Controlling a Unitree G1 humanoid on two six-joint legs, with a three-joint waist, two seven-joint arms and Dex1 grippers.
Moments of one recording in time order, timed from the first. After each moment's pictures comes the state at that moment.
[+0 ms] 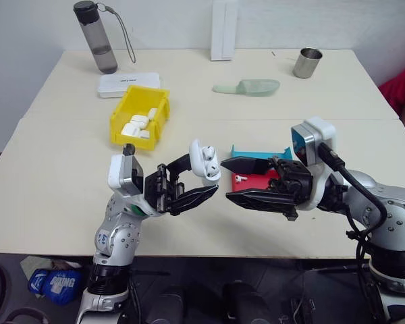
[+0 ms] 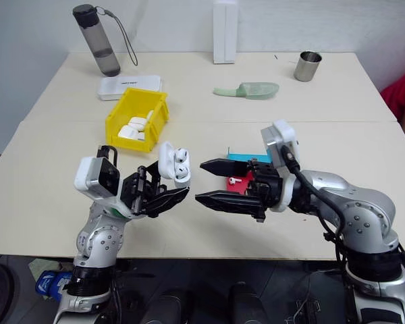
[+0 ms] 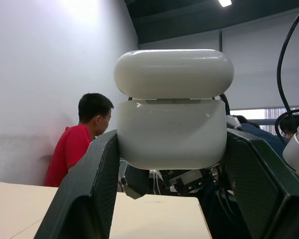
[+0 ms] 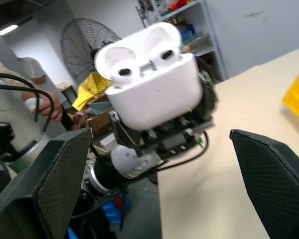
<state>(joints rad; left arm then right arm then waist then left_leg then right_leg) -0.30 0.17 0.03 -0.23 -0.78 0.13 -1.11 -0.41 -0.69 -0.15 -0.45 1.21 0.89 0.84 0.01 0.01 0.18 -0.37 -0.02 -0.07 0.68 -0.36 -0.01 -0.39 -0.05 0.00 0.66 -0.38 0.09</state>
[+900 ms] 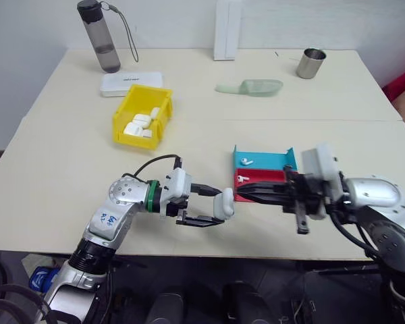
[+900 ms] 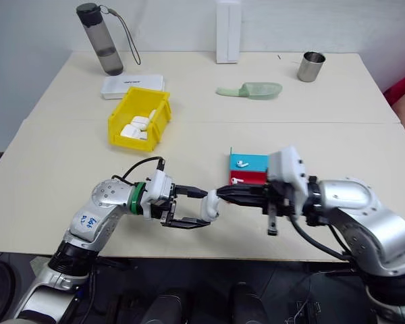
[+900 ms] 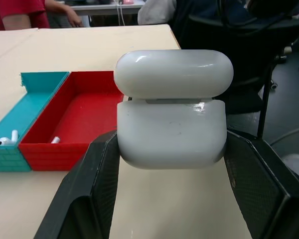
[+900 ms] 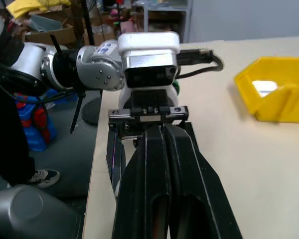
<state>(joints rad) -0.47 0.47 -0.24 -0.10 -0.36 0.21 -1.16 -0.40 -0.75 0.03 -0.55 0.76 0.62 0.97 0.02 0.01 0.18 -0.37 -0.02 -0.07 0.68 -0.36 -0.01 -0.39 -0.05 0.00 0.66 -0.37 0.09</state>
